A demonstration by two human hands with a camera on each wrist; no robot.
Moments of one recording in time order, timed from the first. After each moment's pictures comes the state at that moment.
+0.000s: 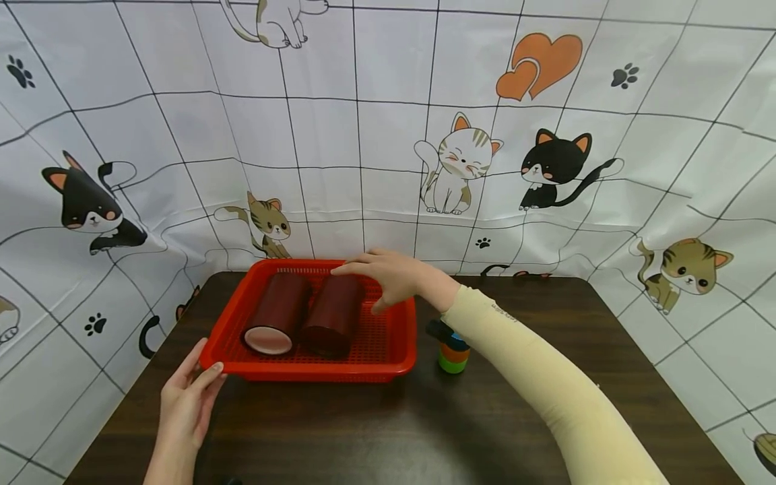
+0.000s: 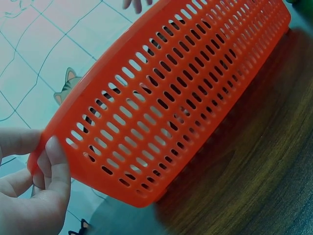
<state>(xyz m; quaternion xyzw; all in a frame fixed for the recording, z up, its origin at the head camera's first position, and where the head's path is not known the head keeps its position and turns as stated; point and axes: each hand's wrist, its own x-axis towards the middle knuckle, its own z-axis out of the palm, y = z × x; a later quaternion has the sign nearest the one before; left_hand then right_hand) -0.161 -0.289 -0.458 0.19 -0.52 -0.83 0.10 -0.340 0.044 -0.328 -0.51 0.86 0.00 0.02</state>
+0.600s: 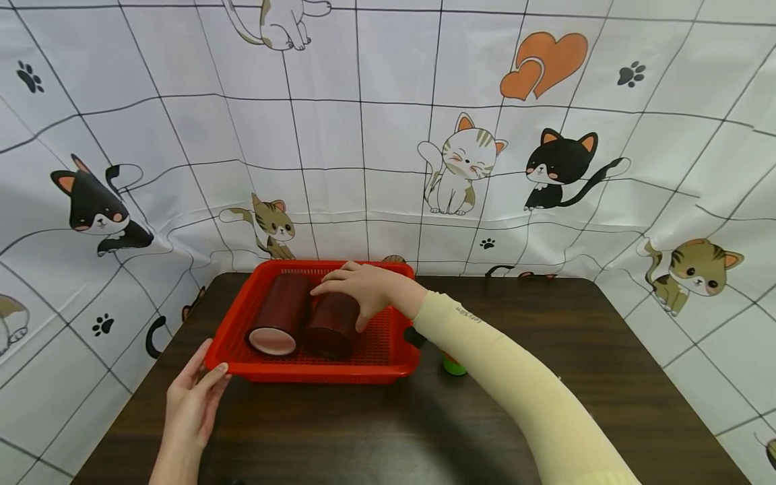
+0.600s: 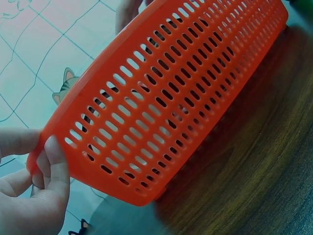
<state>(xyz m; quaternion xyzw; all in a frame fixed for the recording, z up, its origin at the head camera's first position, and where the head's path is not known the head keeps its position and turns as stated) -0.159 -0.289 -0.457 0.20 -0.53 -0.82 0.10 -0.344 -0.004 -0.351 -0.55 0.83 0.03 0.07</state>
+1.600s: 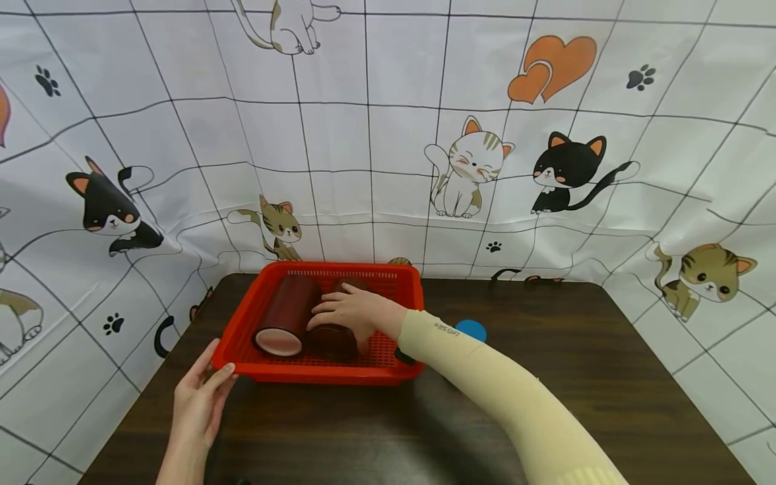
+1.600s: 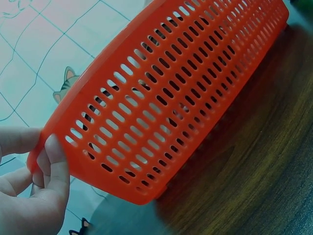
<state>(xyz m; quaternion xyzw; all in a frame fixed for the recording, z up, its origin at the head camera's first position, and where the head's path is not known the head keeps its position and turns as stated) -0.158 -0.290 -0.456 0.19 -0.55 -0.81 0.10 -0.327 -0.040 -0.392 -0.54 0.82 0.19 0.05</state>
